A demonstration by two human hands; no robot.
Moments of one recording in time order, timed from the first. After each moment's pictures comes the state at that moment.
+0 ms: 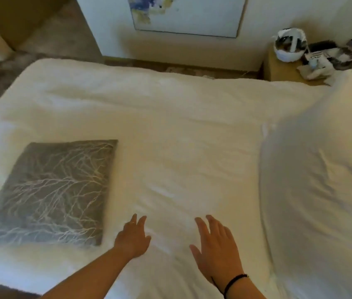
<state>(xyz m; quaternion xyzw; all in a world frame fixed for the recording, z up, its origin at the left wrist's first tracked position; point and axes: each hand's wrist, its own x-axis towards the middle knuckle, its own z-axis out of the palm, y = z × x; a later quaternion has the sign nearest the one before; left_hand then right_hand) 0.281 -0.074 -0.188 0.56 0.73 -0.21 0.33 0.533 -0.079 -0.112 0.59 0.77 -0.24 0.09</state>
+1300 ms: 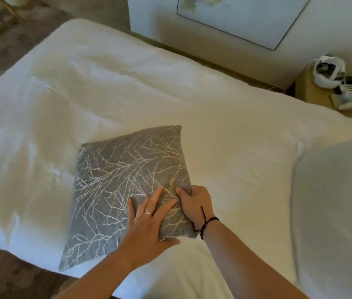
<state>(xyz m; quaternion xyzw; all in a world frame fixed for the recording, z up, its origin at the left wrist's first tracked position) 0.149 -0.127 -0.134 0.69 0.68 0.12 0.23 0.286 -0.018 -0.096 0.68 0.52 -0.50 -0.14</state>
